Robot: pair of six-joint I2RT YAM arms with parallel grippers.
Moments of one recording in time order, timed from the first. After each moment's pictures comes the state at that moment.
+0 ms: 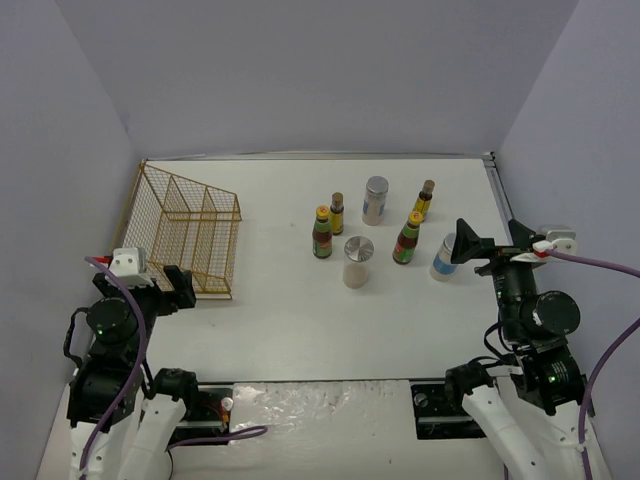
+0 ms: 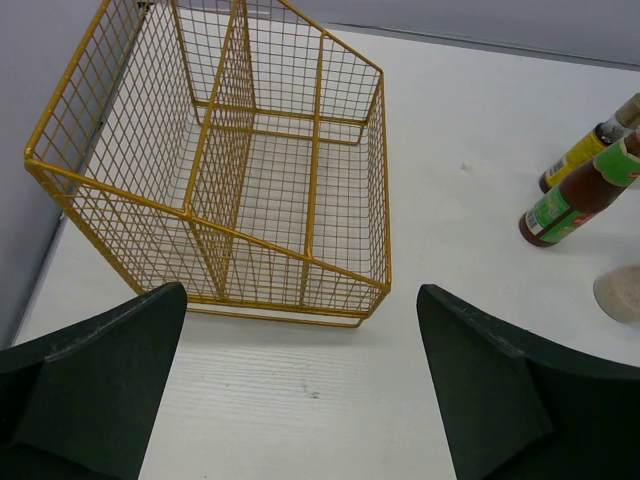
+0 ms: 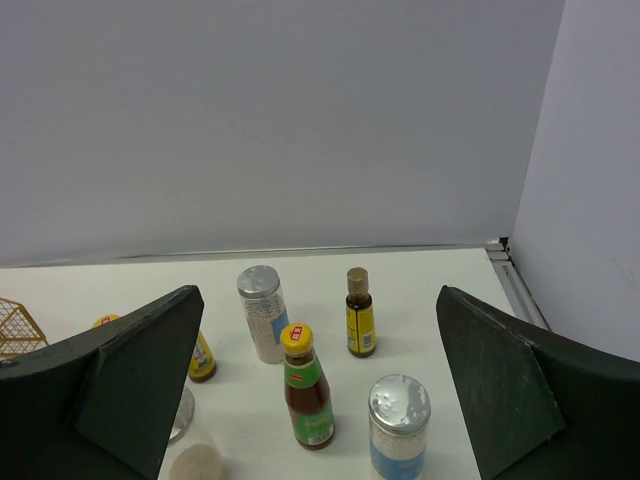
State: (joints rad) left arm -0.12 0.33 0.81 -0.72 -0.14 -0.15; right arm 0.28 0.40 0.84 -0.21 0.23 0.06
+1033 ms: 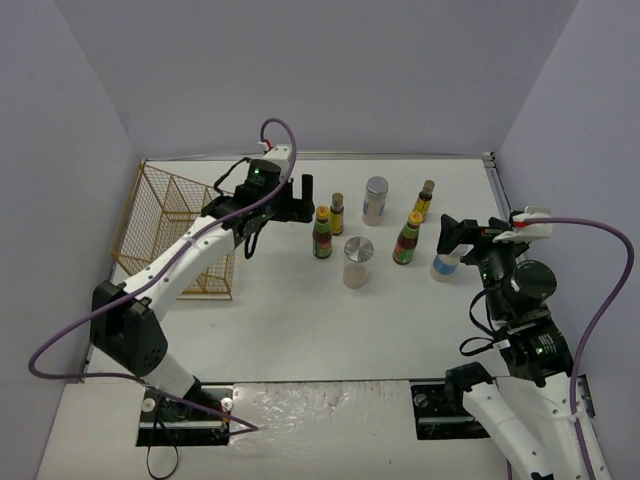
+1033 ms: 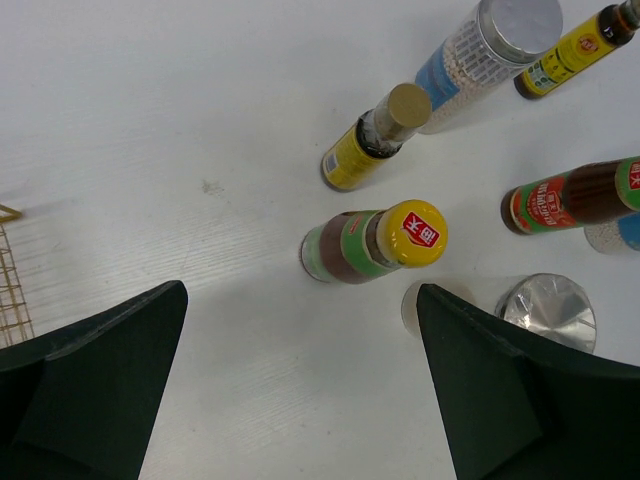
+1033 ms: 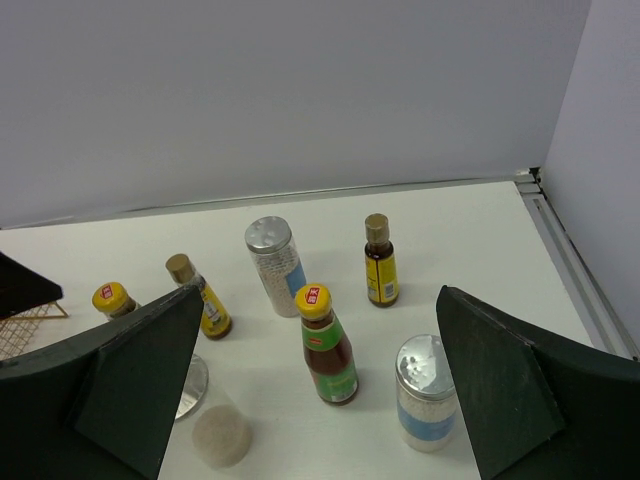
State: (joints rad) left arm -0.54 1.54 1.42 -0.44 -0.03 -0.33; right arm 0.28 0.54 0.85 -0.26 0.24 0.16
